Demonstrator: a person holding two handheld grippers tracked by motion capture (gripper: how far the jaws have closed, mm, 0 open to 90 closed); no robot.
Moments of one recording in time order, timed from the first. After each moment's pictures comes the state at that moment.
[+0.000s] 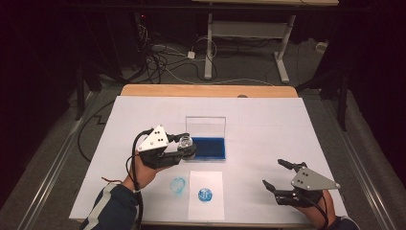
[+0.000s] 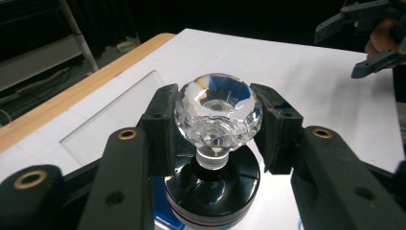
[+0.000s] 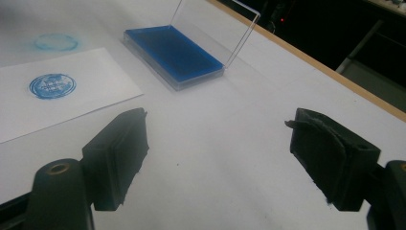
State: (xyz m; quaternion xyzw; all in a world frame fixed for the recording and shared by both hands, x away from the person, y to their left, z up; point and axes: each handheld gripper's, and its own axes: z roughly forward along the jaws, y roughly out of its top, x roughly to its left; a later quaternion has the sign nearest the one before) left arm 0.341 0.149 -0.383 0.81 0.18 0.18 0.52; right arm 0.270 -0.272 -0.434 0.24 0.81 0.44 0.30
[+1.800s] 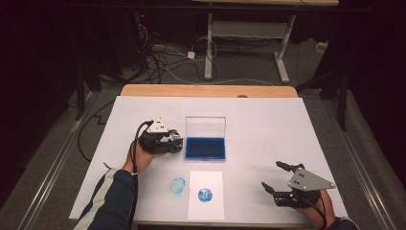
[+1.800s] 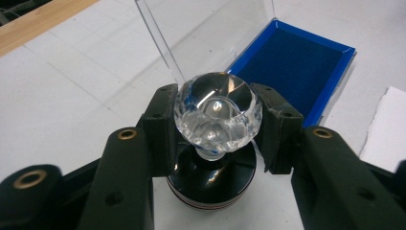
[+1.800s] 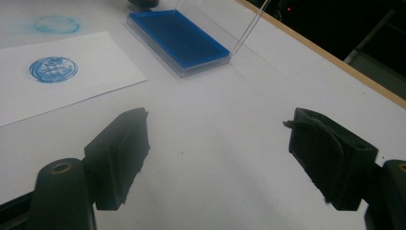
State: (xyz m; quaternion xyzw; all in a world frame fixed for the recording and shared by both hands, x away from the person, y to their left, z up) left arm 0.416 0.172 -0.444 0.86 0.27 0.15 0.41; right arm 0.271 -0.270 -0.439 0.23 0.83 0.42 0.29
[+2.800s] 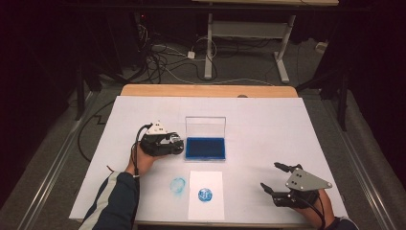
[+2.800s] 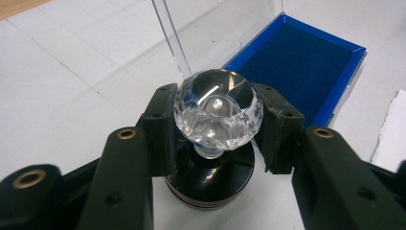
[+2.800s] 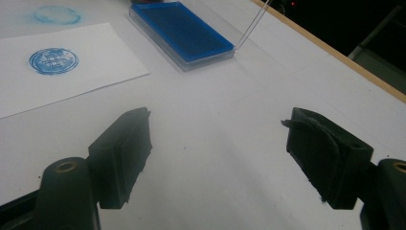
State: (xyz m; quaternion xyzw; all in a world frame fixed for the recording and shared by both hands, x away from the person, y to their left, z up) left arm 0.419 0.175 -0.465 0.84 0.30 0.13 0.43; right arm 0.271 -0.267 -0.441 0.23 0.83 0.41 0.29
